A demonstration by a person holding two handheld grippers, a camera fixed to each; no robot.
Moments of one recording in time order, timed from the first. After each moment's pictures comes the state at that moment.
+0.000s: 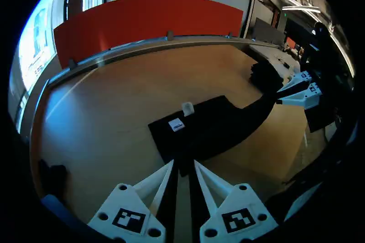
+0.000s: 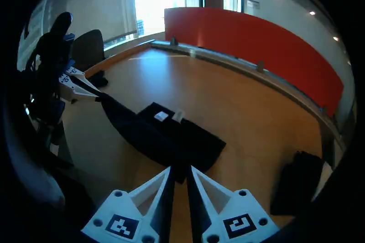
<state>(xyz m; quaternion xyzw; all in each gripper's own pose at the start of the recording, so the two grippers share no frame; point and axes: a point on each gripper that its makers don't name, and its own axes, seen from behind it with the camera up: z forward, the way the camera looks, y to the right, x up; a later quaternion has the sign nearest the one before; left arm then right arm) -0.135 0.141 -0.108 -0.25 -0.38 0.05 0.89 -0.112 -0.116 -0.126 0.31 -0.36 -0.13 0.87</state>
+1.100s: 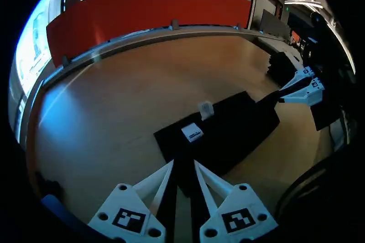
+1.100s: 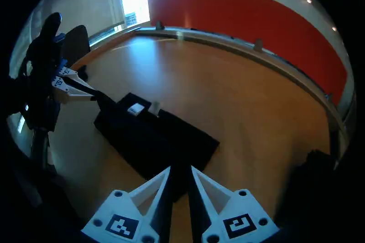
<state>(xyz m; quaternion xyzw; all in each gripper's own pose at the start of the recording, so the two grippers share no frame) -0.208 0.151 -0.032 -0.24 -0.40 0.07 0.88 -0.184 -0.106 -0.057 0.29 -0.41 -0.12 0.86</state>
